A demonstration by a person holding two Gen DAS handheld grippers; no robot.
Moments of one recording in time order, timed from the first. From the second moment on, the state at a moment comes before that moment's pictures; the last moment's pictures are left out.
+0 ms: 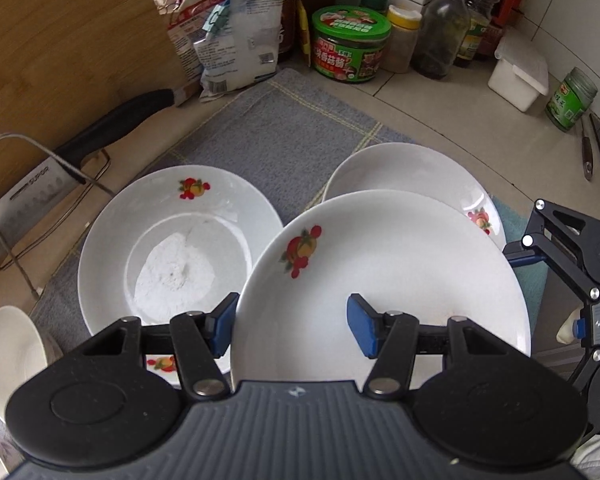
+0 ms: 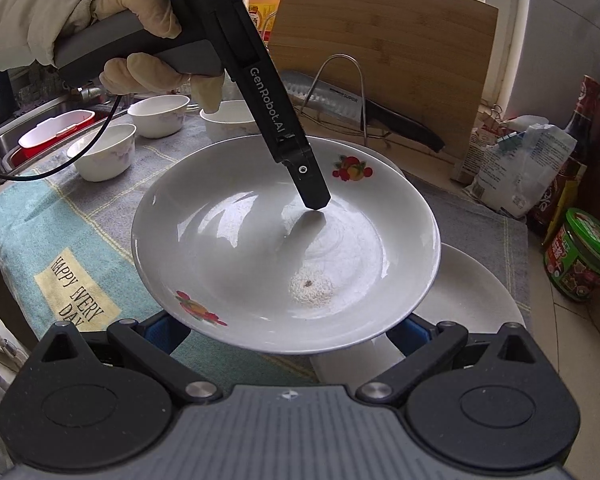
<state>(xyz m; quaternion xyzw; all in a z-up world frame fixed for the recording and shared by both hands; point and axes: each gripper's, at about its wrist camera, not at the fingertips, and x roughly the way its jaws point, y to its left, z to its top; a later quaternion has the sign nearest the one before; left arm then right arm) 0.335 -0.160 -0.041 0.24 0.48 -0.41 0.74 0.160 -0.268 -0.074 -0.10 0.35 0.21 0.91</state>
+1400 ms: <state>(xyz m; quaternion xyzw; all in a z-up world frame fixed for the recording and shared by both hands) 0.363 -0.272 -0.084 0.27 0.48 -0.47 0.69 0.170 -0.340 -0.095 -0.04 0.39 0.12 0.91</state>
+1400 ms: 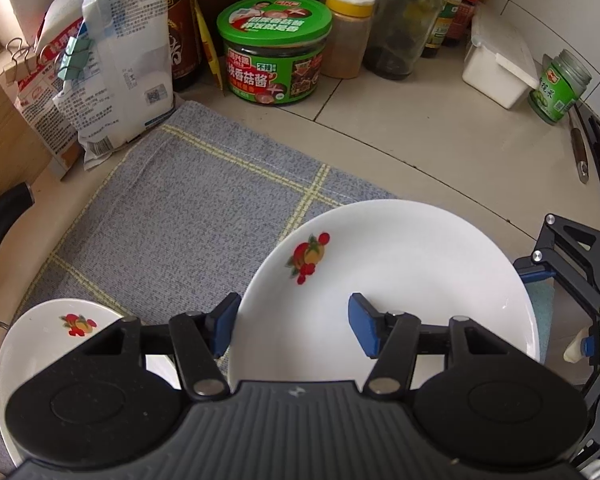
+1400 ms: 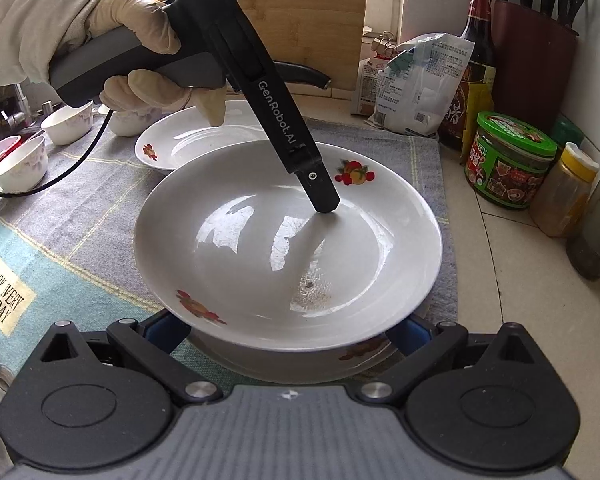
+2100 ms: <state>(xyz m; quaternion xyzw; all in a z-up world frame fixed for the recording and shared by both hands) 0.368 -0.275 -0.088 0.26 0.48 -0.47 0.70 0.172 -0.336 -0.095 -0.02 0.41 0.12 0.91</state>
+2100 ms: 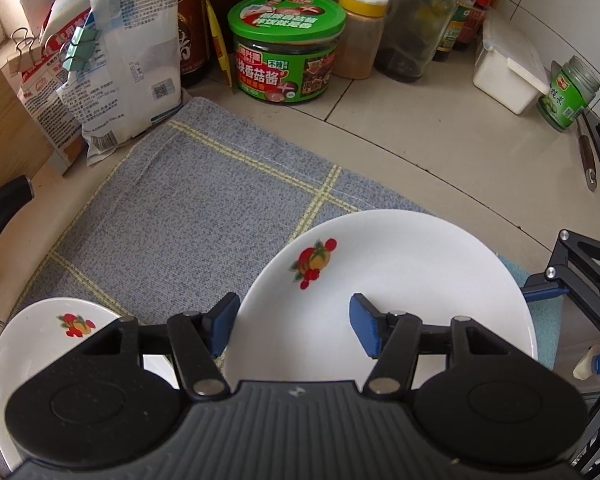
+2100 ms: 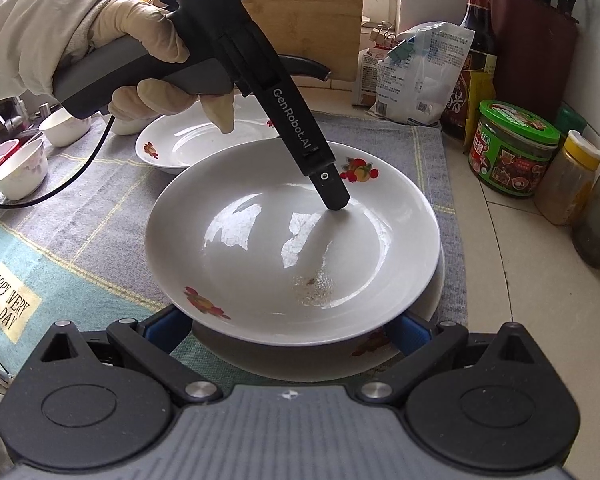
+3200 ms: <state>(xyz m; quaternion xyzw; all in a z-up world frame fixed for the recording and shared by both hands) 0.360 -0.264 -0.079 0.23 0.46 -0.47 0.72 0.160 -0.333 -0.093 -0.01 0.44 0.07 0.90</state>
